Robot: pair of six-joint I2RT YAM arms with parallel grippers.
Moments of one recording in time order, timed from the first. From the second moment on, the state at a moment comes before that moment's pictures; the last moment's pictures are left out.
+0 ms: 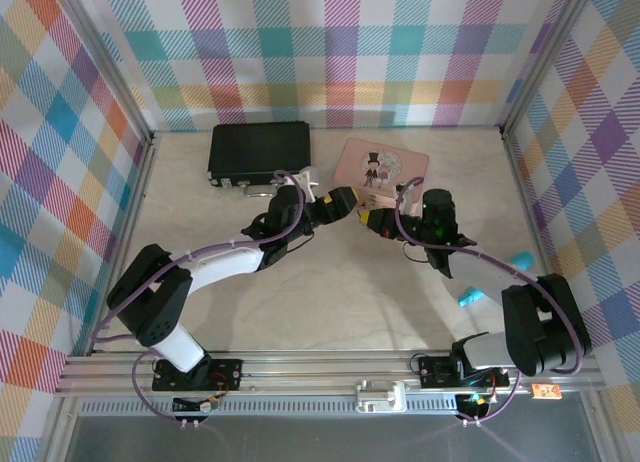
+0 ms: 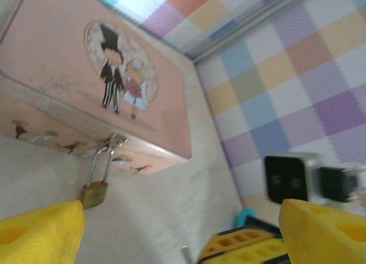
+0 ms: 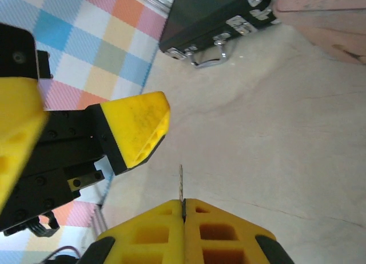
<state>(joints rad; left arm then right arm) -0.70 1.63 0.93 0.43 0.12 -0.90 0.33 1.34 0.63 0.30 -0.70 0.70</state>
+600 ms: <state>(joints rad) -0.70 1.77 0.95 0.66 0.28 -1.08 0.31 1.36 0.69 0.22 -0.85 0.64</state>
